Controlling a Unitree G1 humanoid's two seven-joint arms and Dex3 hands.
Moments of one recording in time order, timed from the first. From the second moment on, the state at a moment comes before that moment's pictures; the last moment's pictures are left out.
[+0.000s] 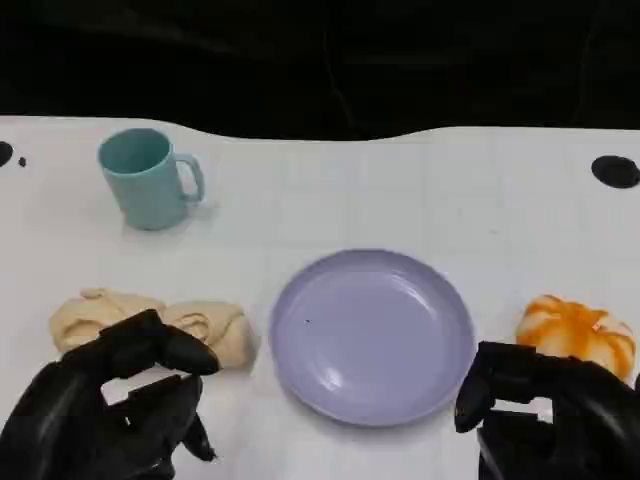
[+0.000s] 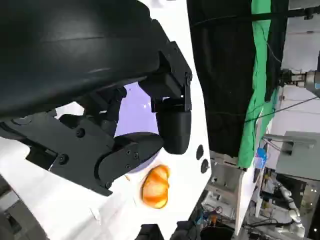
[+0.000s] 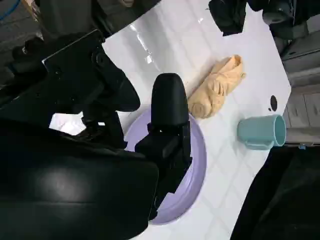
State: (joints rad) left arm 0.37 0.17 0.16 -0.66 -0.45 0.46 -0.30; right arm 0.24 -0.28 0.07 -0.87 0.33 0.88 0.19
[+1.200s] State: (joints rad) left arm 0.37 0.18 0.16 -0.65 -0.45 0.45 -0.30; right arm 0.24 -0.28 0.08 -0.87 0.33 0.88 0.19
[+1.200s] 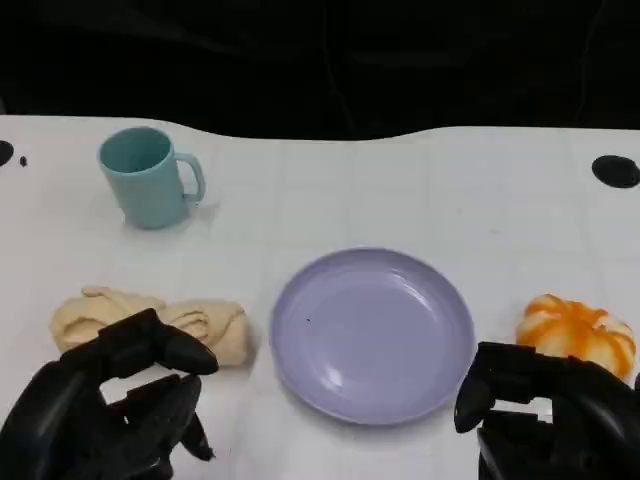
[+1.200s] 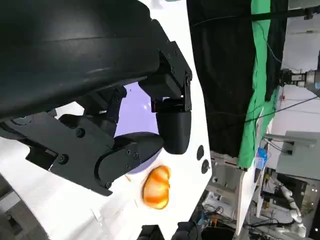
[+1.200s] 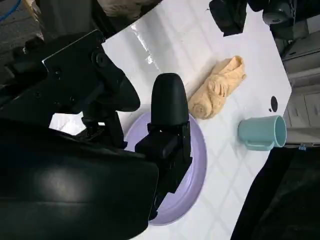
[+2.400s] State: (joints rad) left arm 0.36 0.18 0.16 -0.65 -0.45 0.44 -0.30; right arm 0.23 -0.29 0.08 -0.87 0.33 0.89 0.18
